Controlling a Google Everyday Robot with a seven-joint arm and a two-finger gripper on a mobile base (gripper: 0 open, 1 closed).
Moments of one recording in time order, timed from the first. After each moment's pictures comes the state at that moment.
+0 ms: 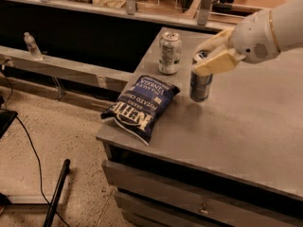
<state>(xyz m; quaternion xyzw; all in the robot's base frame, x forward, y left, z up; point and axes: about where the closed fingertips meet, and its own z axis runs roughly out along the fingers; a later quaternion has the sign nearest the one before) 0.541 -0.131 0.961 -0.54 0.71 0.18 0.41</state>
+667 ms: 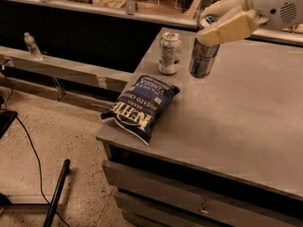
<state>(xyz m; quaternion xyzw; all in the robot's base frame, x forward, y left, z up) 0.525 -0.127 1.048 -0.55 0.67 0.19 0.46</state>
